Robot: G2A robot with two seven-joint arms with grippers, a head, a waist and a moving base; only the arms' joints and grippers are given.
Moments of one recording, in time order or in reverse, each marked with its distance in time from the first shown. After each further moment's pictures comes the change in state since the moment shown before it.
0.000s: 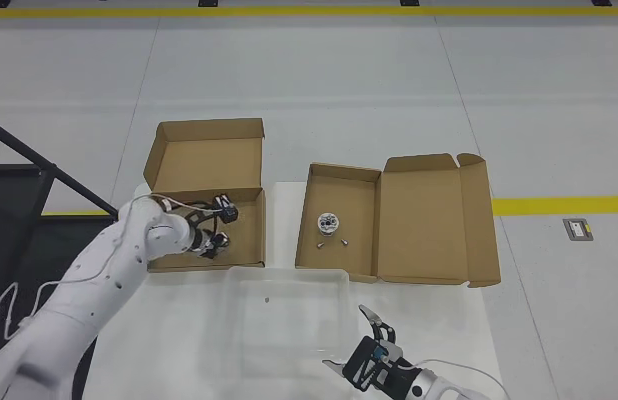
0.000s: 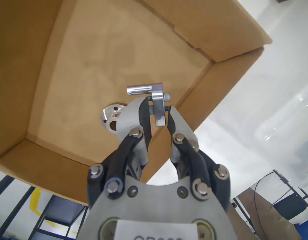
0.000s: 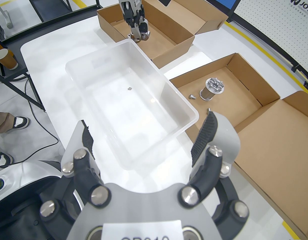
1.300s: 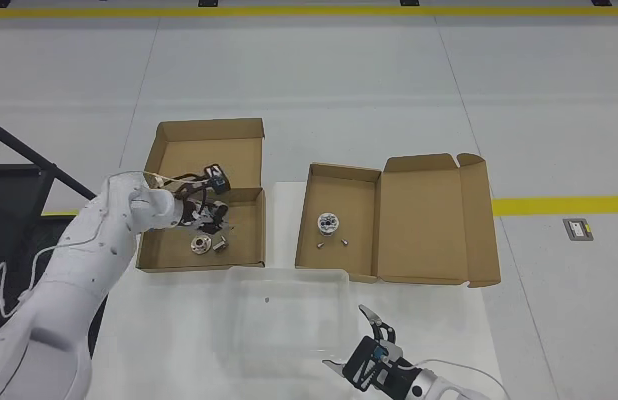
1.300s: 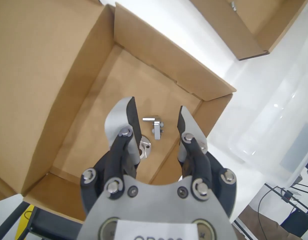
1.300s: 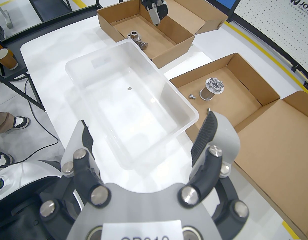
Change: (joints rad) left arm -0.125 -0.083 -0.064 0.279 -0.004 -0.300 0.258; right arm 0.000 0.000 0.000 0.000 0.000 0.000 0.000
